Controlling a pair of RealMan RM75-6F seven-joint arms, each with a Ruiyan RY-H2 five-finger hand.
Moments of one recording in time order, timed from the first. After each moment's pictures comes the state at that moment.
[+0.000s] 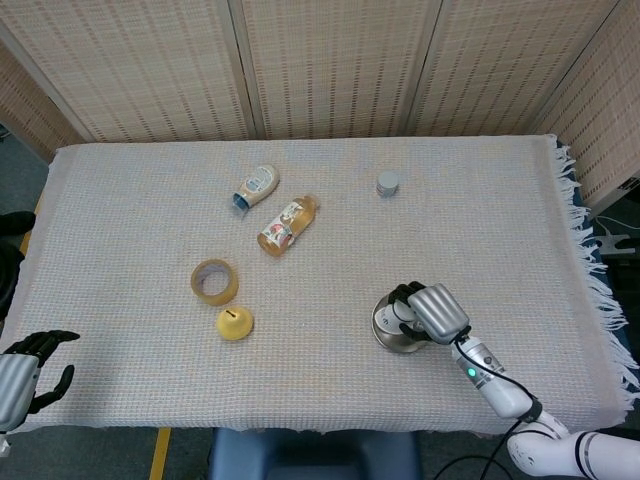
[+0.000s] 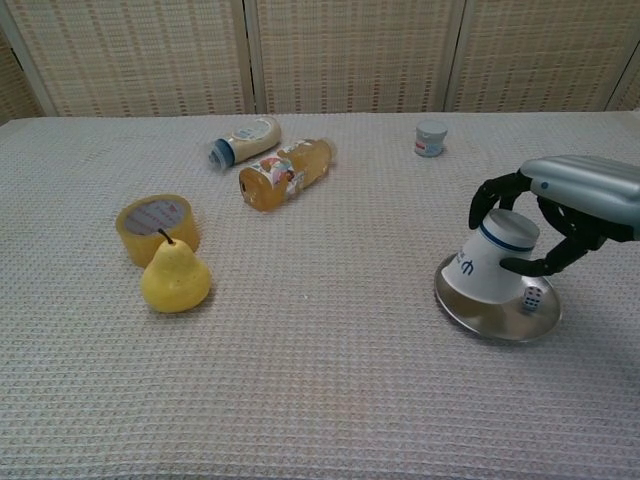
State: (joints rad) left arm -0.06 -1.04 0.02 -1.64 1.60 1.53 -0.04; right arm 0.56 -1.41 0.03 -1.50 -1.42 1.06 -0.11
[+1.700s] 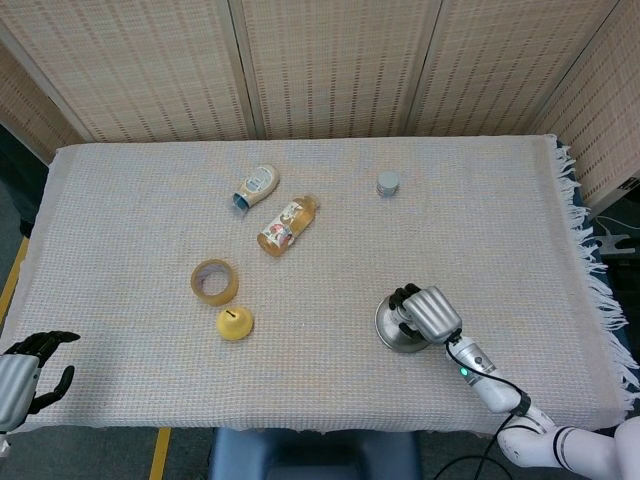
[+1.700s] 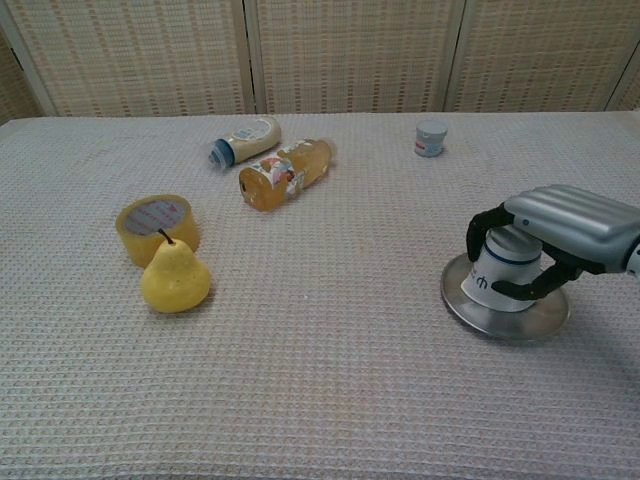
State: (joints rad) left arm -0.06 -1.04 0.02 -1.65 1.60 1.52 -0.03; right arm 0.56 -1.56 0.00 -1.24 -1.51 1.06 -0.05
